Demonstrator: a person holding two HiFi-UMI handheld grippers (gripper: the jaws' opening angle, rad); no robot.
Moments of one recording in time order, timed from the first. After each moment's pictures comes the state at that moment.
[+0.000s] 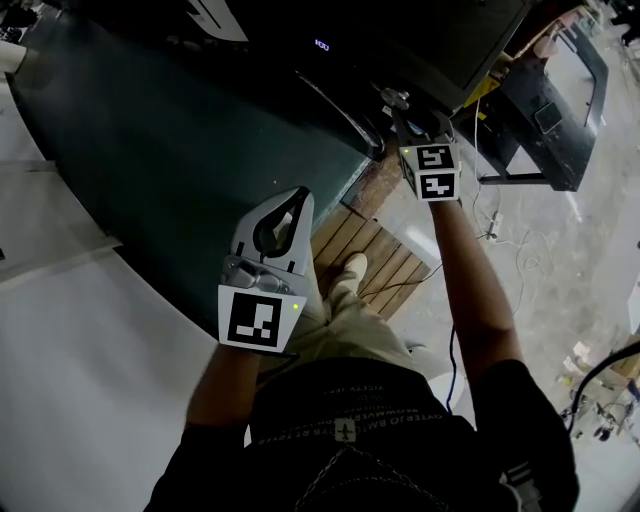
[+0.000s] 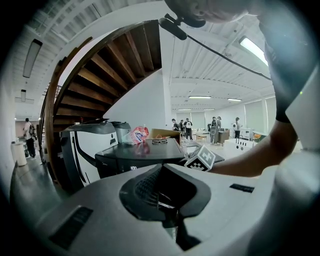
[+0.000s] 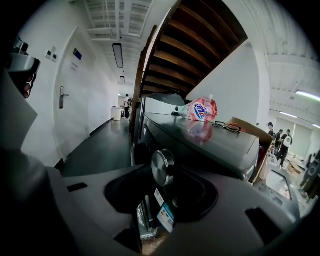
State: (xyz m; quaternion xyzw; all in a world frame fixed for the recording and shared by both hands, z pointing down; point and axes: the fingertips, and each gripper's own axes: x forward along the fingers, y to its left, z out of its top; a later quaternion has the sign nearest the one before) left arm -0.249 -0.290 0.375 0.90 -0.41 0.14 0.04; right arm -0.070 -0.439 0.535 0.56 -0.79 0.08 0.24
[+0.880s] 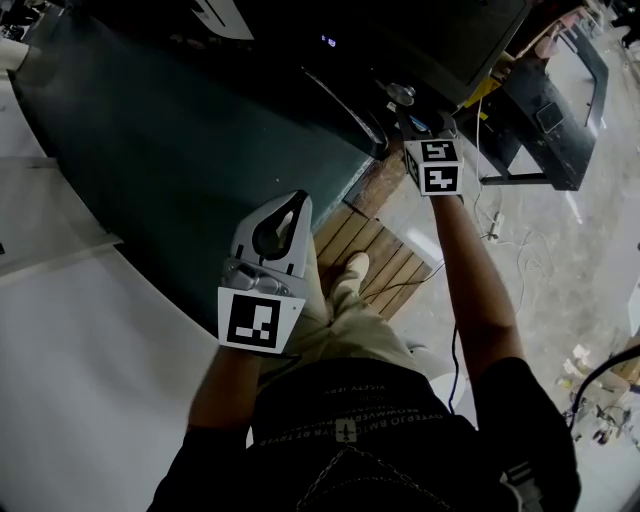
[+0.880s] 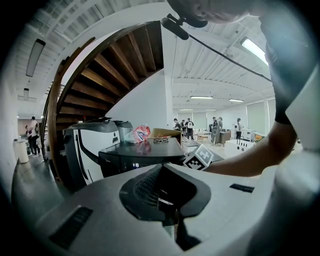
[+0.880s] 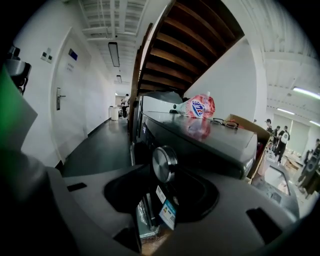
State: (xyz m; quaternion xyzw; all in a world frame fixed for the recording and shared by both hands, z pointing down) left arm -0.263 -0.272 0.378 0.90 -0.42 0.13 0.05; right arm -0.069 -0.433 0.541 0.57 -0.78 0.09 0.24
